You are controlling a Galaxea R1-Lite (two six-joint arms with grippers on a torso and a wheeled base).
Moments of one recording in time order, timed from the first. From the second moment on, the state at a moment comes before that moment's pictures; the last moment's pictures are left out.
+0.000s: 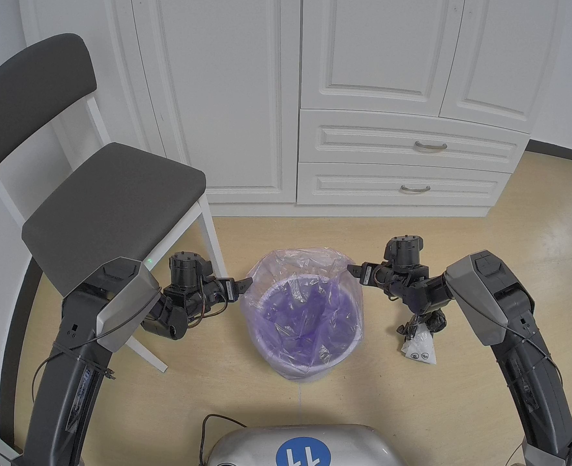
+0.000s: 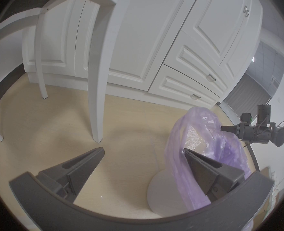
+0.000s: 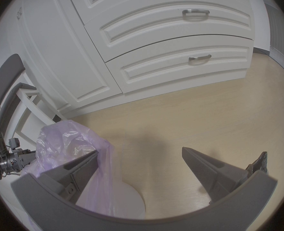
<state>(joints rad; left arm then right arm) -0.24 2.80 -1.60 -0.83 -0.20 -0.24 0.25 2.86 -1.91 -0.52 0.01 0.31</state>
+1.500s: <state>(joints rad) -0.21 2.74 -1.40 -0.97 -0.11 -0.11 0.18 2.55 -1.51 -0.41 0.06 0.02</state>
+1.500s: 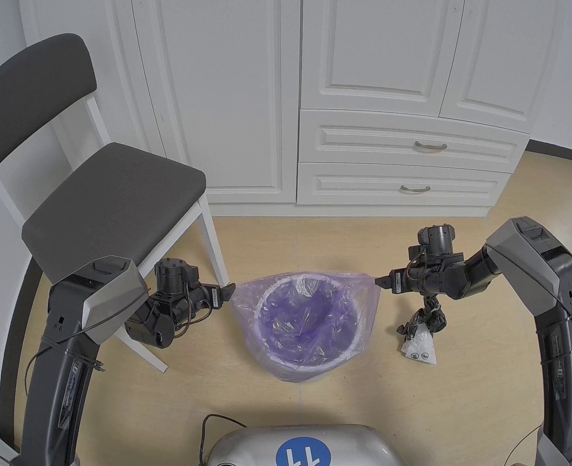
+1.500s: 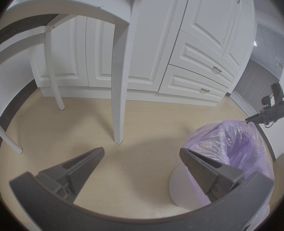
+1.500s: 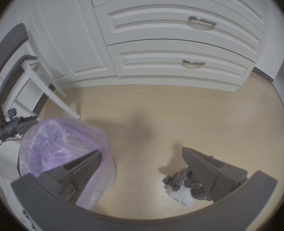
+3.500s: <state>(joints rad) -0.21 2.75 -1.39 -0.99 -0.11 -0.11 0.35 2.36 -1.13 -0.58 -0.12 -0.24</state>
